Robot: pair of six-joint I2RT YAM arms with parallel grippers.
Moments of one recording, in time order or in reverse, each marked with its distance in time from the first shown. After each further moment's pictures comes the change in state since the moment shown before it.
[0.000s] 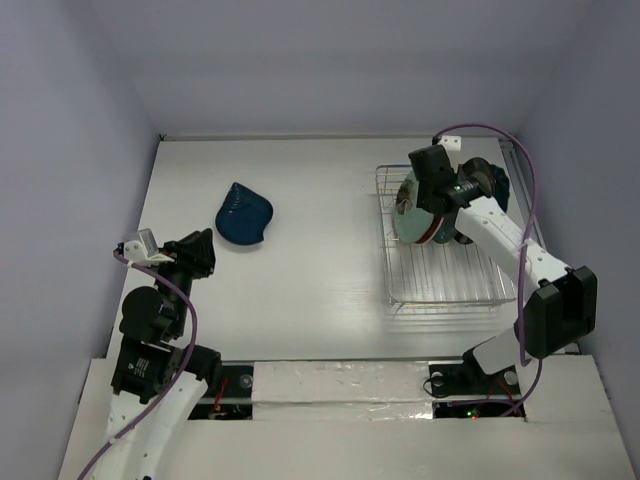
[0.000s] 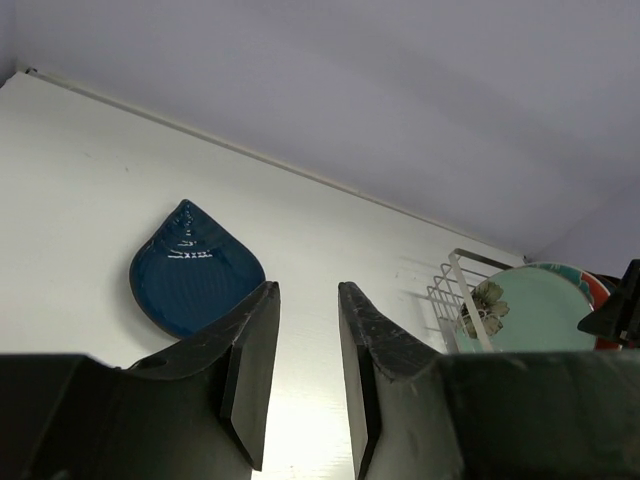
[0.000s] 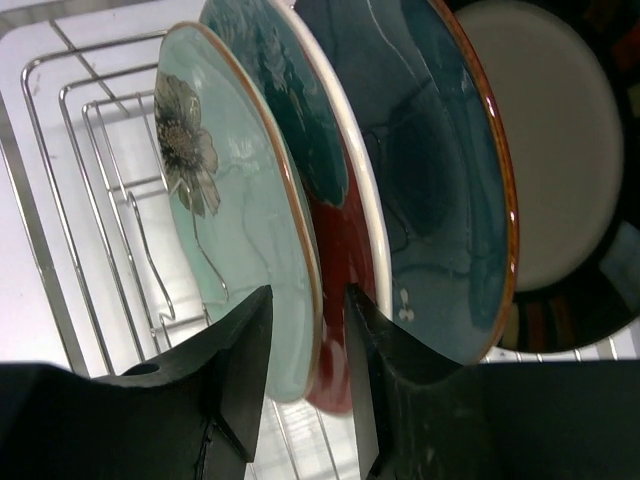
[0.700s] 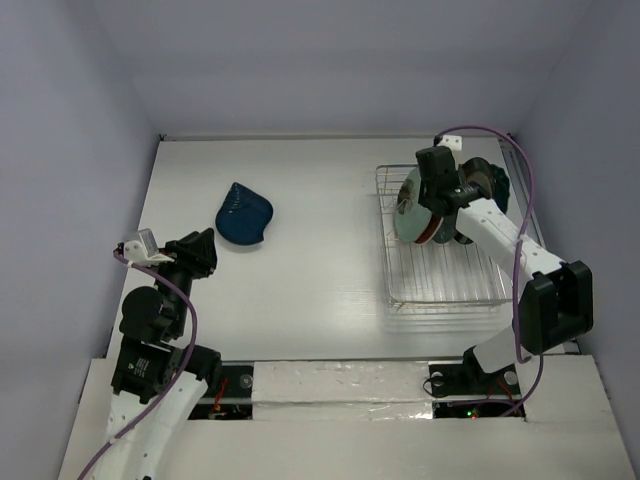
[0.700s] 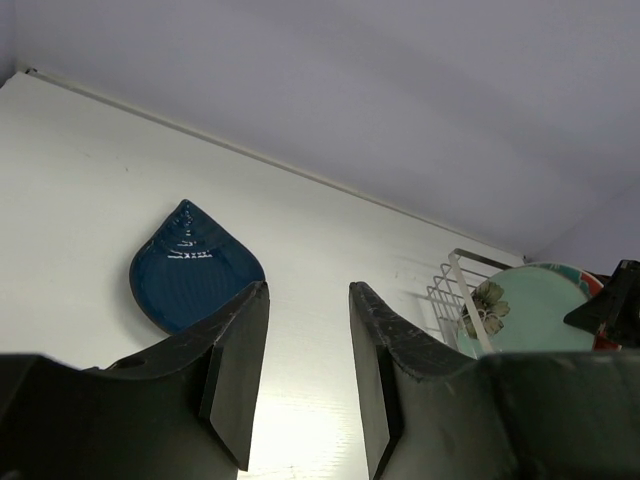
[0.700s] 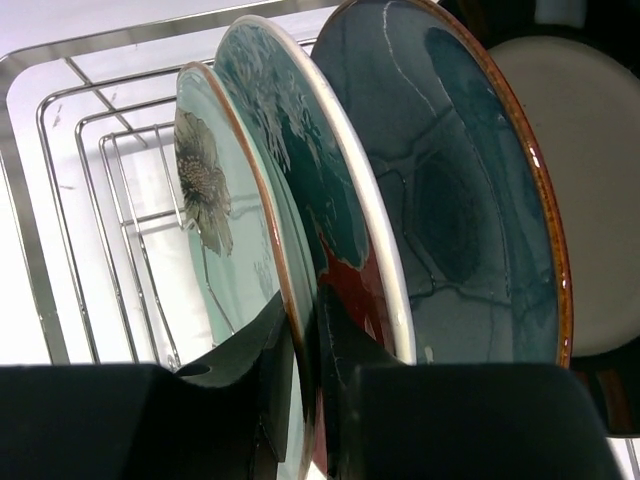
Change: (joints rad) left arm 0.000 0.000 0.000 0.000 0.000 0.000; right arm -0.066 0.023 -0.085 0.209 -0.082 -0.054
